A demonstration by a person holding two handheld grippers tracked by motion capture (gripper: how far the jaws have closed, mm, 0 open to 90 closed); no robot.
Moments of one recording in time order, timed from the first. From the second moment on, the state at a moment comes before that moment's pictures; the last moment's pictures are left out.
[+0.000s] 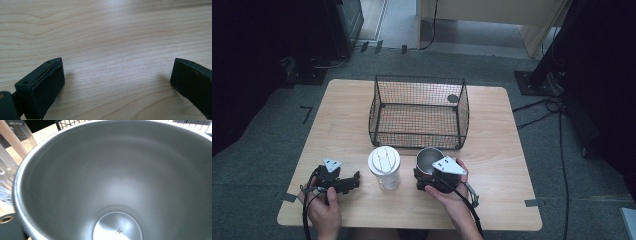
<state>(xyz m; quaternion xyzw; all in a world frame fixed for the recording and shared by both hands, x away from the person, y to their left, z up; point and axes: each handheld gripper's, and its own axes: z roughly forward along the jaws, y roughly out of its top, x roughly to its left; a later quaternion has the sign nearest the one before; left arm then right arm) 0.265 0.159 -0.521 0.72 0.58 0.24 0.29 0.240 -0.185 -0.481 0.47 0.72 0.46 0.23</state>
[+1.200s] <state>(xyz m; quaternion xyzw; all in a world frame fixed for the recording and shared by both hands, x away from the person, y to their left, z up) 0.265 0.159 -0.521 0.72 0.58 0.24 0.29 0.241 -0.189 -0.441 0.45 0.69 0.50 0.27</state>
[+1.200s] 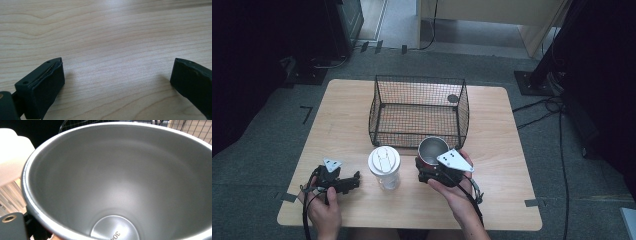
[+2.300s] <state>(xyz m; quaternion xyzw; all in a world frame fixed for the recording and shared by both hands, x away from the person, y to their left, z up) 0.265 0.158 -0.520 0.72 0.58 0.24 0.28 0.272 -0.195 -0.395 0.39 0.59 0.60 0.37</state>
